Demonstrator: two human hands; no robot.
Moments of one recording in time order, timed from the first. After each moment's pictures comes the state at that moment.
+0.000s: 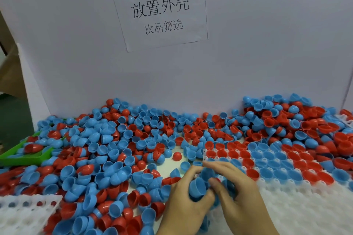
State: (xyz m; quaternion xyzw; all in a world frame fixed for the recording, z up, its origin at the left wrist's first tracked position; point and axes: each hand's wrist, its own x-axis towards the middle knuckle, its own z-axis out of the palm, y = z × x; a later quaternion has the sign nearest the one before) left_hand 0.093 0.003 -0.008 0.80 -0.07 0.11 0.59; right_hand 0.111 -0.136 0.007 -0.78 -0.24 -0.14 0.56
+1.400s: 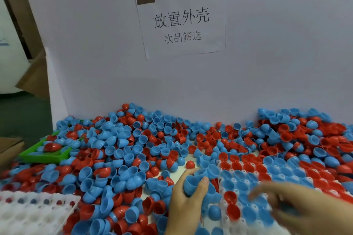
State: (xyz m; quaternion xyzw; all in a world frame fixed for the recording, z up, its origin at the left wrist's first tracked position) left_hand 0.095 0.020 0.001 0.67 0.08 0.14 0.72; right_hand 0.131 -0.199 0.087 -0.91 -0.30 0.19 0.22
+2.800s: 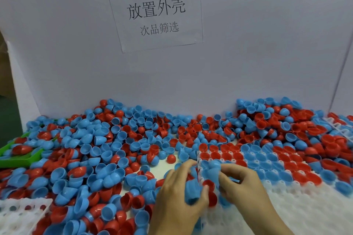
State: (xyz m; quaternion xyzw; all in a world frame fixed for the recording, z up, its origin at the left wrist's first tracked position) left_hand 0.089 0.003 -0.006 0.89 -0.04 0.23 0.40; right_hand 0.129 -0.152 0.019 -0.72 -0.08 0.03 0.69
